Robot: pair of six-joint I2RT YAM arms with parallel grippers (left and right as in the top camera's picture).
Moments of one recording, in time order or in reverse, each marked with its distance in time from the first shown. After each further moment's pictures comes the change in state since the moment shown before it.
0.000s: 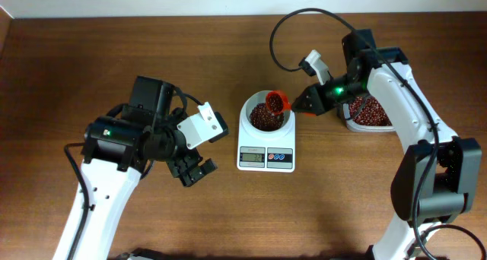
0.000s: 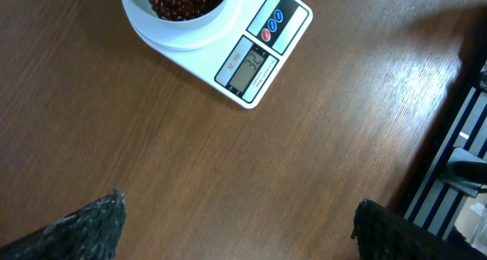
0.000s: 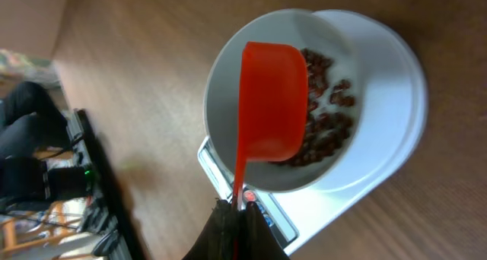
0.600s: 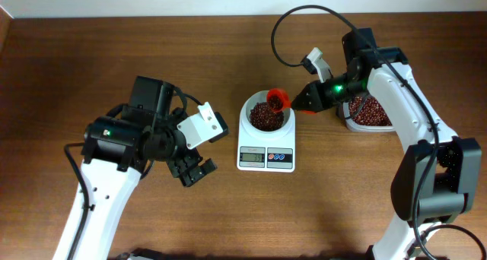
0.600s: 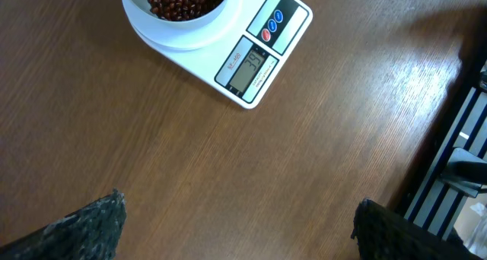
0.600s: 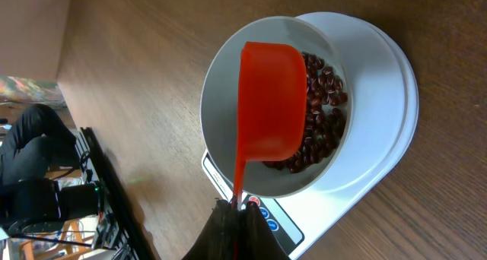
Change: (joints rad) left arm 0.000 0.000 0.000 0.000 0.000 0.000; right arm 0.000 0.000 0.000 0.039 0.011 0.113
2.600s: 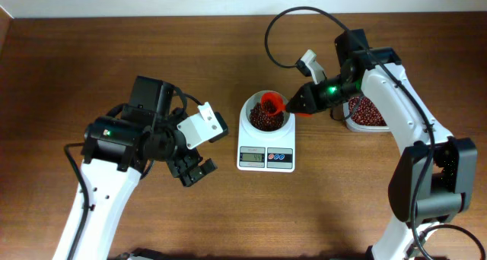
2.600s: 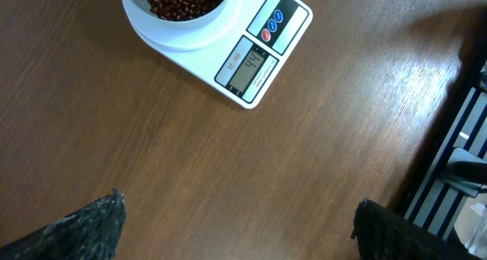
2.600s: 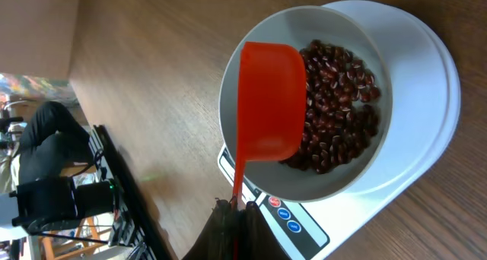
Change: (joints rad) left arm 0.000 0.000 0.000 0.000 0.000 0.000; right arm 0.034 -0.001 0.000 -0.006 -0.012 0.053
